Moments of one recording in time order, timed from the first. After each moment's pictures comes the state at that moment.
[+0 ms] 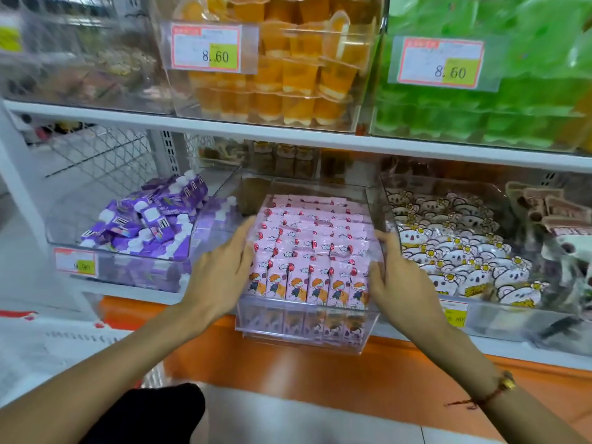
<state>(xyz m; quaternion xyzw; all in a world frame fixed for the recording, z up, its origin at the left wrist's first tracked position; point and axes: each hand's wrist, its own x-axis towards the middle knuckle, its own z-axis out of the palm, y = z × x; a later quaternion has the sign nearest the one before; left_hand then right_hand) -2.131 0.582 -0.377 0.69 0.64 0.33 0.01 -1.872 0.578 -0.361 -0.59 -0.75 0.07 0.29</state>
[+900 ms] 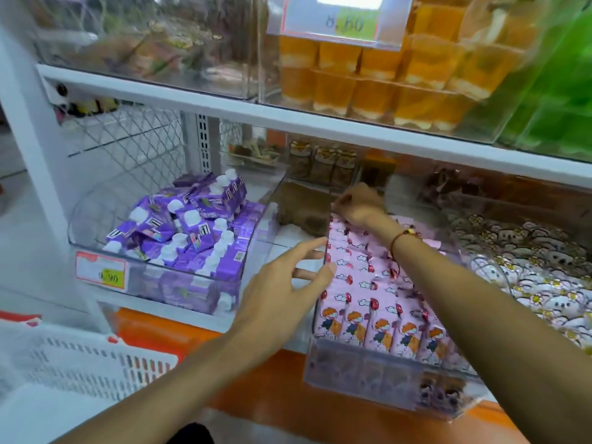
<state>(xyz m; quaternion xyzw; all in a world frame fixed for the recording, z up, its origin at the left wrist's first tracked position) -2.154 0.593 -0.381 0.63 0.53 0.48 0.30 -2.024 0.789 -0.347 -0.63 -0.74 0.09 0.22</state>
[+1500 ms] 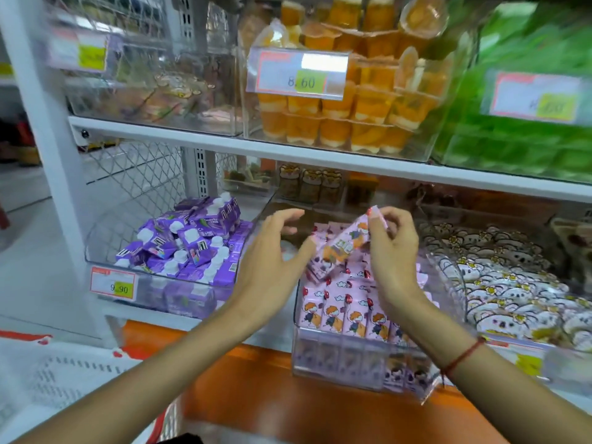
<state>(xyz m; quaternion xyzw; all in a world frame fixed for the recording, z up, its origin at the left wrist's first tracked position) -2.145 0.585 -0.337 0.63 0.52 0.53 0.22 -1.995 0.623 -0.318 -0.45 -0.51 0.32 0.67</state>
